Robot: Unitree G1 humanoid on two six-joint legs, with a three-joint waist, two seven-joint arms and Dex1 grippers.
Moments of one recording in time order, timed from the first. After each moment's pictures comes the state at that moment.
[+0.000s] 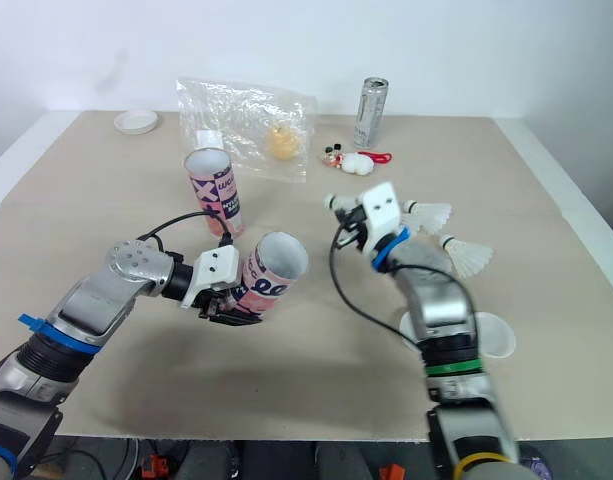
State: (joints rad) left arm -0.61 0.64 -0.36 -0.07 -0.14 0.44 -1.23; right arm -0.64 -0.53 0.02 0.03 0.21 0.28 0.67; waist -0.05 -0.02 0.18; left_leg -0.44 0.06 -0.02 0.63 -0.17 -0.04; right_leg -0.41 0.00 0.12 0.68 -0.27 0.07
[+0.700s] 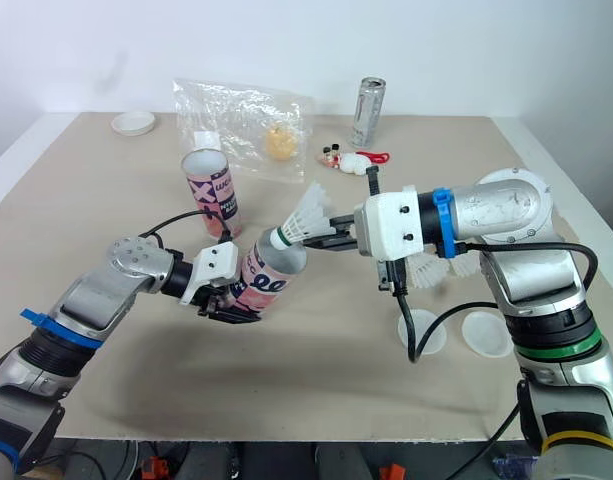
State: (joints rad) left arm -0.63 0.64 -0.36 -0.03 -0.15 0.44 -1.25; right arm -0.76 -0.83 0.14 -0.22 0.29 -0.01 1.31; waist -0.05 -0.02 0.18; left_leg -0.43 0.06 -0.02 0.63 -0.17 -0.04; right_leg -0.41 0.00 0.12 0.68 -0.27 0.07
